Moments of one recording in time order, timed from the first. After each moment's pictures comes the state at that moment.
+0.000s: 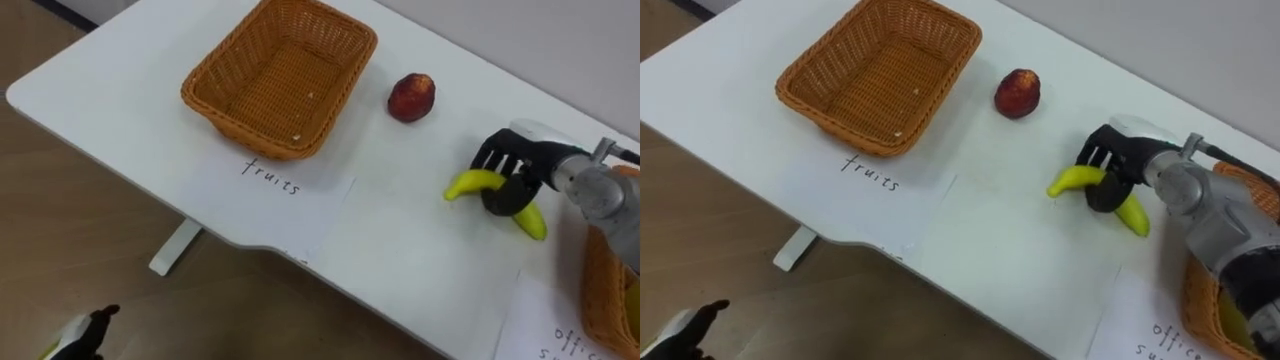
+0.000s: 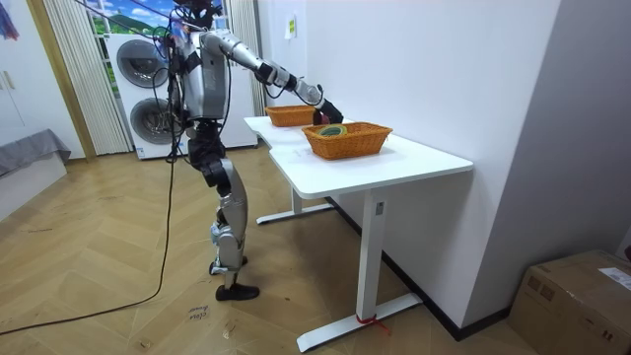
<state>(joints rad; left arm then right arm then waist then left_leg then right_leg) 0.09 0.50 -0.01 0.84 0.45 -0.03 0.03 -0.50 -0.78 0.52 0.56 -0.40 0.01 0.24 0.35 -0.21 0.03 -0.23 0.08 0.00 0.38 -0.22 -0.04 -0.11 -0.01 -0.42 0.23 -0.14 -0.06</state>
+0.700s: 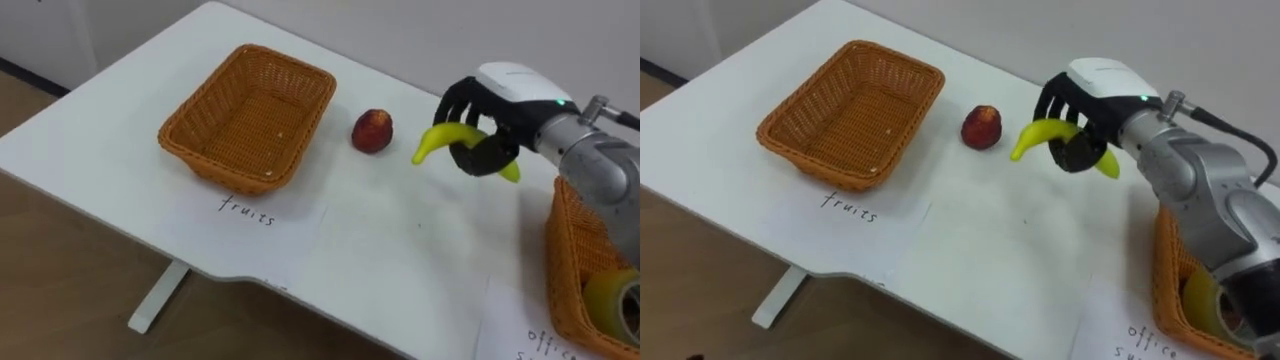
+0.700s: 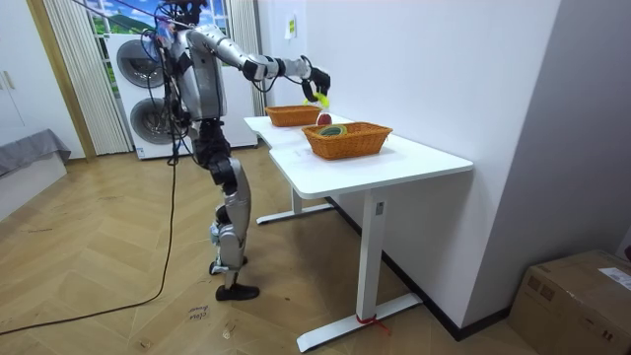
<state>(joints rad) 0.26 0.44 0.09 0.78 0.51 0.01 0.03 -0.42 -0.78 0.31 0.14 -0.55 0.00 0.23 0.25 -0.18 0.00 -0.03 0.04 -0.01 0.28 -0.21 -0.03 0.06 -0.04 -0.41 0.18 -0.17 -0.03</state>
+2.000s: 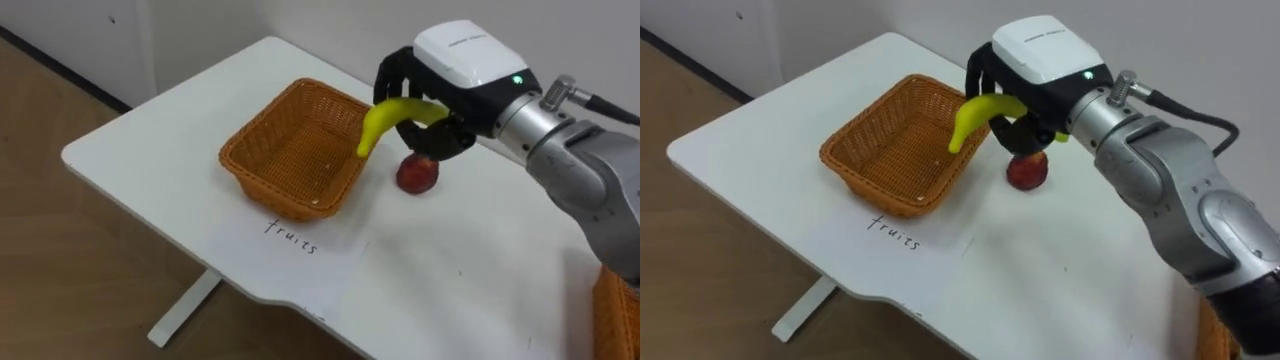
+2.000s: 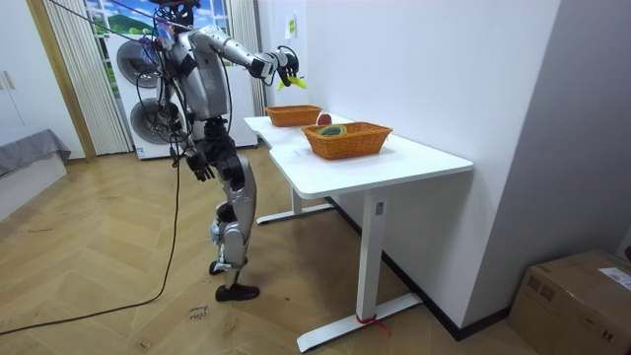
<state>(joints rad) 0.35 0.40 0.16 0.83 0.51 0.01 -0.03 -0.42 -0.77 0.36 -0.14 -0.64 -0.02 0.20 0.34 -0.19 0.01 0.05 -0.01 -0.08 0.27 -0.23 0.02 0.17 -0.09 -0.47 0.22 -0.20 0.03</state>
